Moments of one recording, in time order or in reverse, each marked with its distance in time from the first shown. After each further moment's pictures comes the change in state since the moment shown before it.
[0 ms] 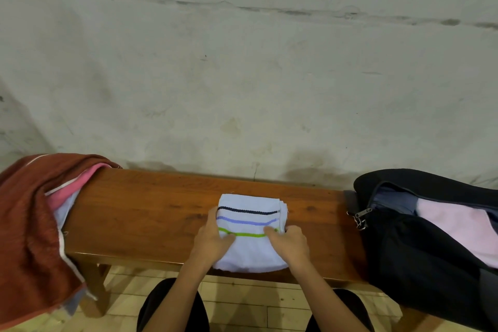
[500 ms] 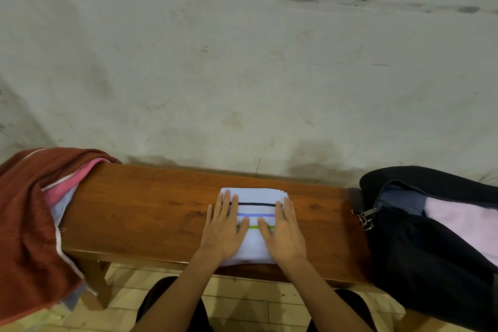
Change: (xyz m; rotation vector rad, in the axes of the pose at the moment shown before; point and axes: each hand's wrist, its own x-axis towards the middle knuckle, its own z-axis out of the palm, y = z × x) left_hand 0.025 0.001 0.027 0.693 0.013 0.307; right_hand 0.010 -0.004 0.016 -0.470 0.033 -0.369
